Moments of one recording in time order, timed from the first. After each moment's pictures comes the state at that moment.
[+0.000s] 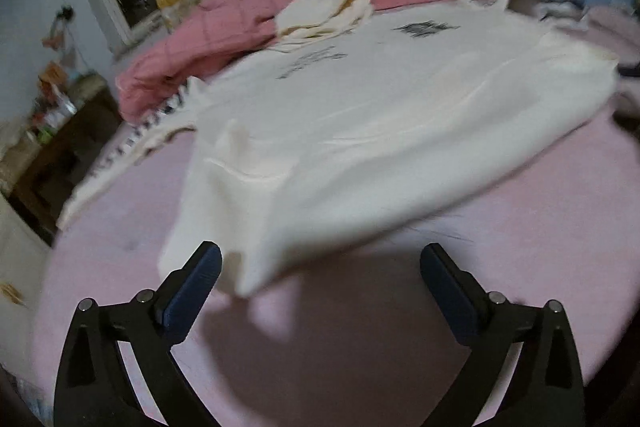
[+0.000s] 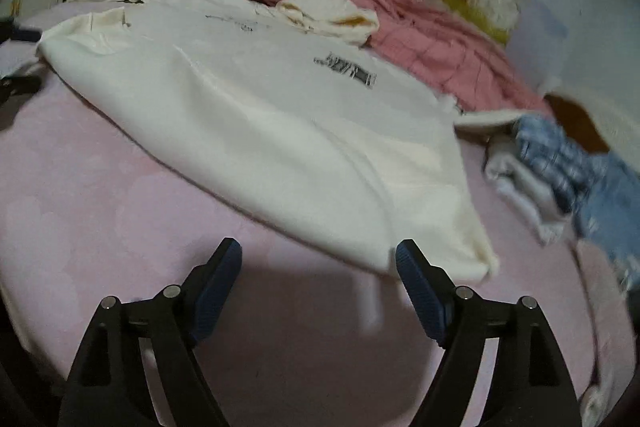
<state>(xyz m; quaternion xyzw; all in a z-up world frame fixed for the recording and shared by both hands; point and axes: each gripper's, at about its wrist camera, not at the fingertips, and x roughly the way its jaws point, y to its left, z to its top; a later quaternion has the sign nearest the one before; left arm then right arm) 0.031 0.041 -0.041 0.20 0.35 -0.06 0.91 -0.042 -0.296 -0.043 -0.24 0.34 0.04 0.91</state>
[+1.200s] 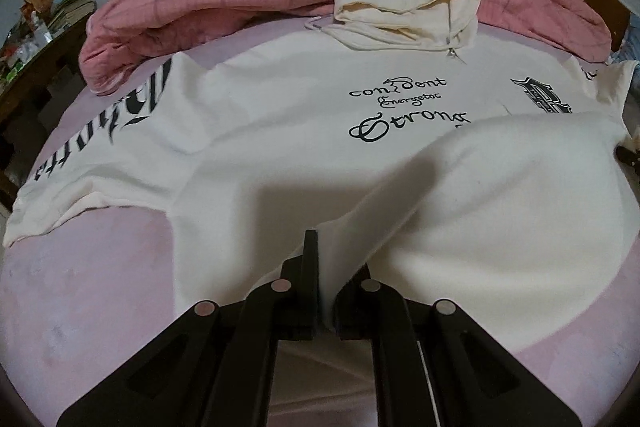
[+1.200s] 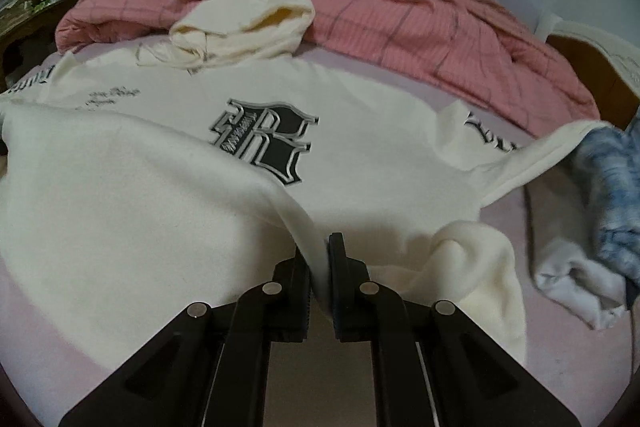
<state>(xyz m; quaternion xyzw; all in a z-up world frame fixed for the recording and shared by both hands) 0.282 0.069 -0.033 0.07 0.45 -0.05 0.89 0.236 -0.345 -0.026 -0.11 0.38 0.00 0.92</state>
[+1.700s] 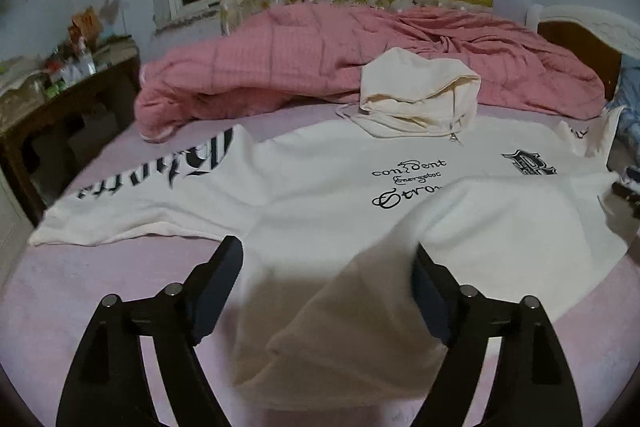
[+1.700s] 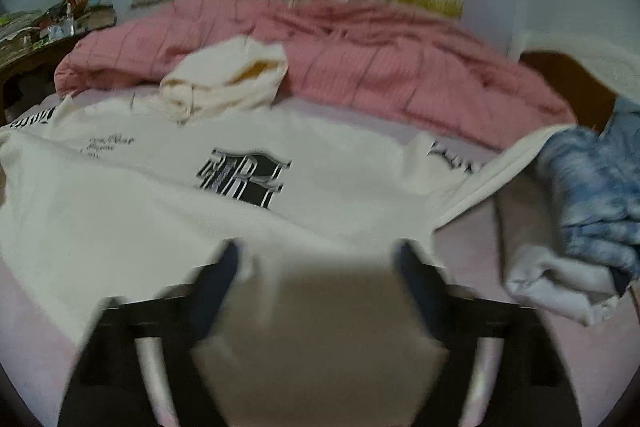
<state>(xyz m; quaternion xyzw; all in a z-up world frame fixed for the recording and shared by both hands) 0.213 0.090 0.017 0.04 0.30 -0.02 0.95 0.198 -0.366 0.000 -0.08 0.29 -0.01 0.95</state>
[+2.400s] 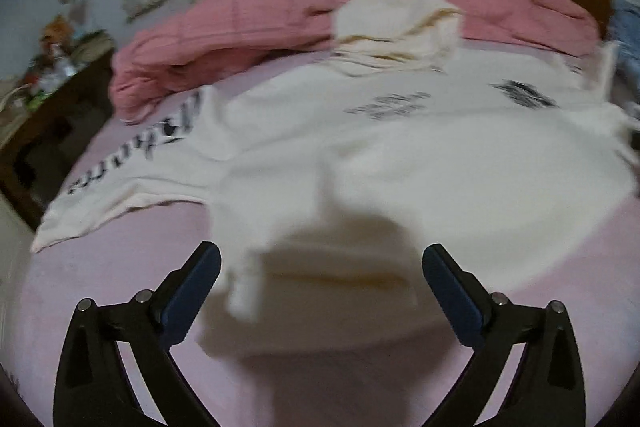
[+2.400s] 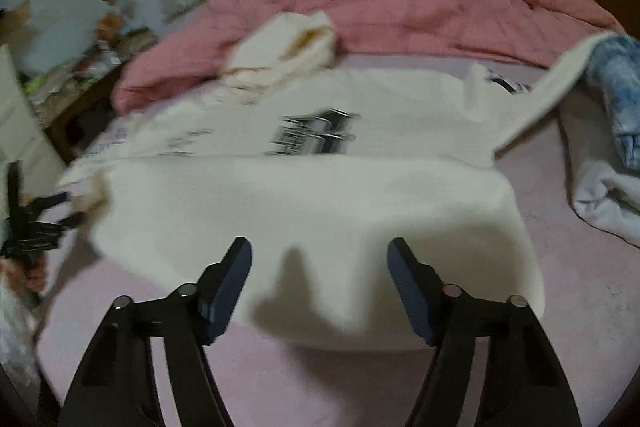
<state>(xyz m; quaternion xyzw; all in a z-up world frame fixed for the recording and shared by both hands) 0.225 0.067 -0.009 0.10 0.37 -0.01 0.92 0.190 -0.388 -0.007 0.05 0.38 0.10 0.92</state>
